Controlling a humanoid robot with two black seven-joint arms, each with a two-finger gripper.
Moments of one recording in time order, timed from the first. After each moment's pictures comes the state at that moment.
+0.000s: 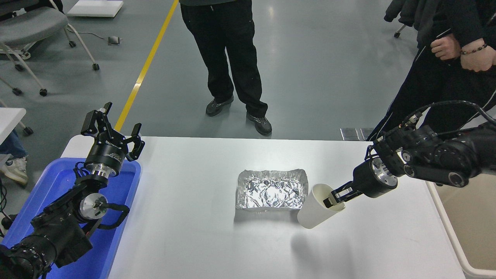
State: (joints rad) left arm -0.61 0.29 -0.84 -0.45 0.19 -0.47 -0.66; right arm 1.56 -0.53 -0.67 1.14 -0.98 0.40 0.56
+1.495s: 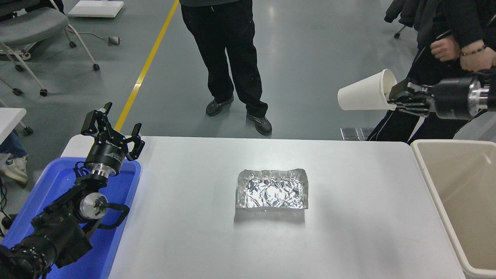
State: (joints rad) left arm -0.61 0.29 -0.84 -0.45 0.19 -0.47 -0.66; right arm 1.36 -0.79 -0.43 0.54 -0.51 0.51 0.59
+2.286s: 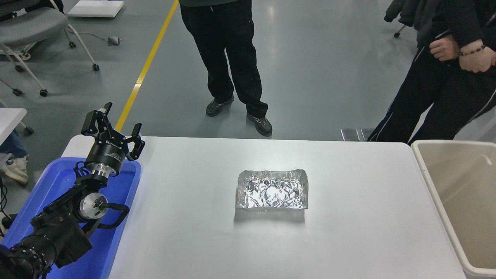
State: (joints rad) left arm -0.61 0.29 -0.84 -0.45 0.19 -0.47 -0.66; right arm 1.02 -0.72 -0.35 0.04 -0.31 0.29 0.19
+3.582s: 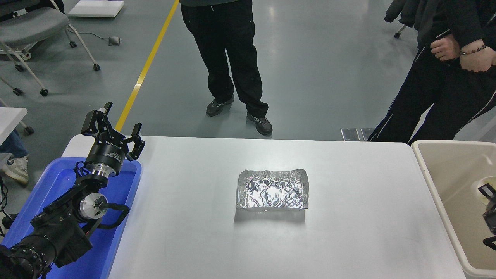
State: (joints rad) left arm -0.61 0.29 -0.84 -0.45 0.19 -0.47 -0.66; right arm 0.67 -0.36 -0.22 -0.05 -0.30 -0.11 0.01
